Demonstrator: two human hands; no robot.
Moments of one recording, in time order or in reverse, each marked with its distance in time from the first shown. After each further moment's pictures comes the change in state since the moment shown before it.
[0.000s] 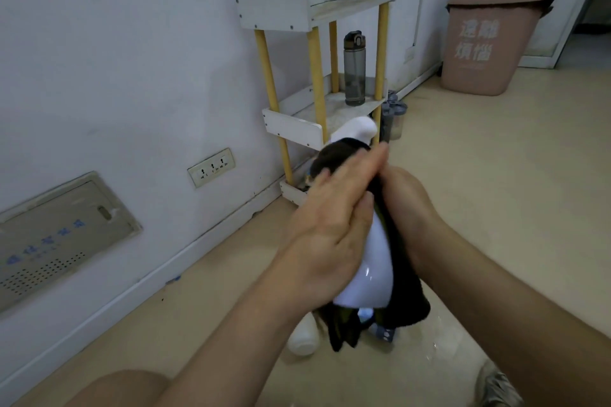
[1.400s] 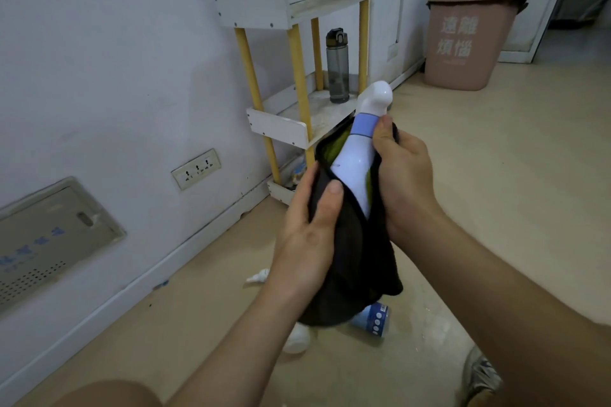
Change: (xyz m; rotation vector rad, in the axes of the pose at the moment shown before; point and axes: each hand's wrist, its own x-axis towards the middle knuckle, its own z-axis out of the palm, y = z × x) left_hand -0.003 -0.009 0.026 -0.437 0.187 -0.555; right_hand 0.009 -0.013 -0.006 -0.018 0.270 -0.325
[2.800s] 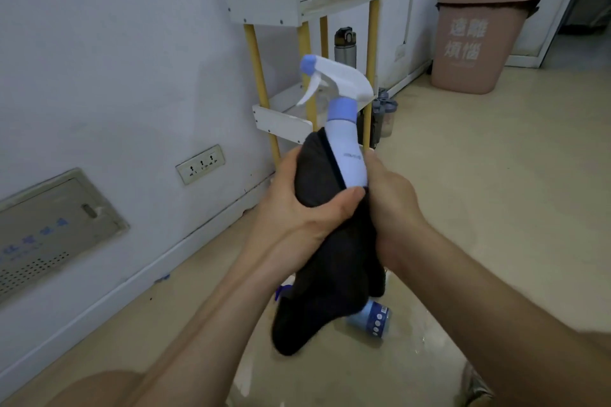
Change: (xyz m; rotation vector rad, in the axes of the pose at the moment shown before) left_hand 0.009 0.018 -0.029 0.130 -0.015 0.122; right_hand -0.008 0.025 0.006 -0.190 -0.032 0.357
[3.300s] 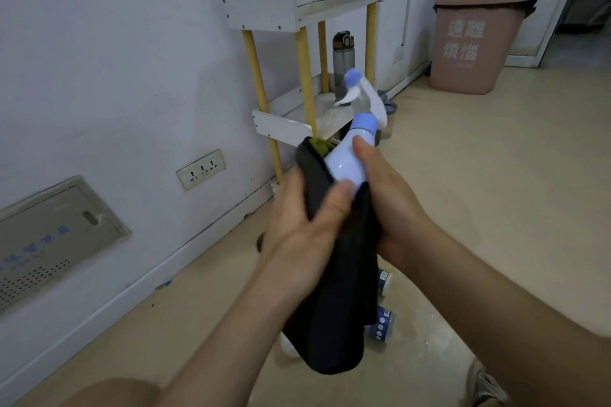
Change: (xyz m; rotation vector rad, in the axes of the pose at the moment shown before) left_hand -0.007 -0.004 0.011 0.002 0.071 0.027; right_hand -0.002 -0.005 -0.008 0.234 -0.238 -0.048
